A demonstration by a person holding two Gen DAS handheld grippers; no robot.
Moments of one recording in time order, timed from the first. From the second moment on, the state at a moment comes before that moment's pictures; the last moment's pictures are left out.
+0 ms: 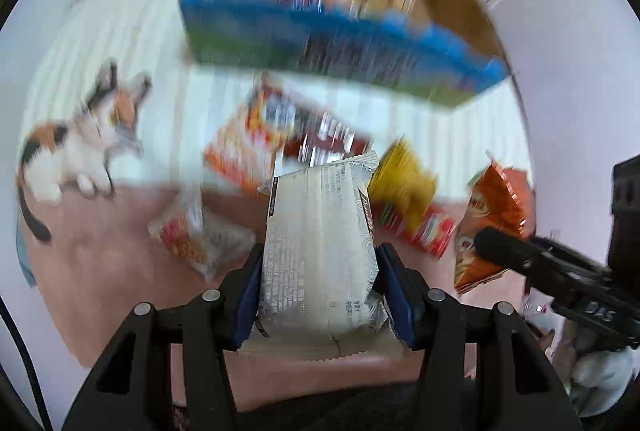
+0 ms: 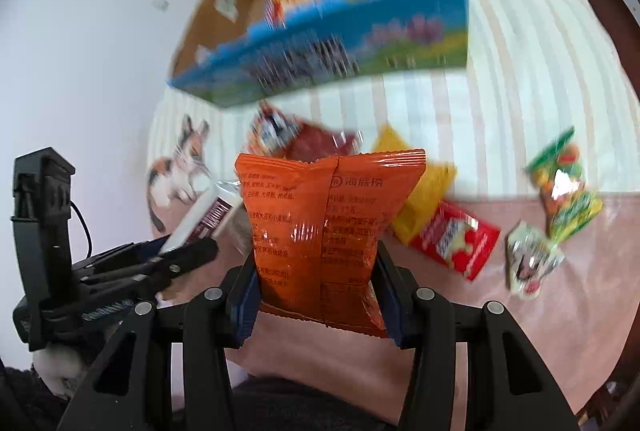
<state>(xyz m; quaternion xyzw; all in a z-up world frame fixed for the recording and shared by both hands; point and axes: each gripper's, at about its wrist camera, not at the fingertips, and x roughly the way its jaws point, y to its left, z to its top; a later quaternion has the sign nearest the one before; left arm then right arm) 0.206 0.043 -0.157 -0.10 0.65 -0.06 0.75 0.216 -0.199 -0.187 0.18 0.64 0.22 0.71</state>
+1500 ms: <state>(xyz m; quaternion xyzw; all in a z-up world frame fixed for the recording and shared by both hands) 0.497 0.080 -0.174 -0.02 0.60 0.01 0.80 0.512 -0.176 -0.204 0.10 0.59 0.08 0.80</state>
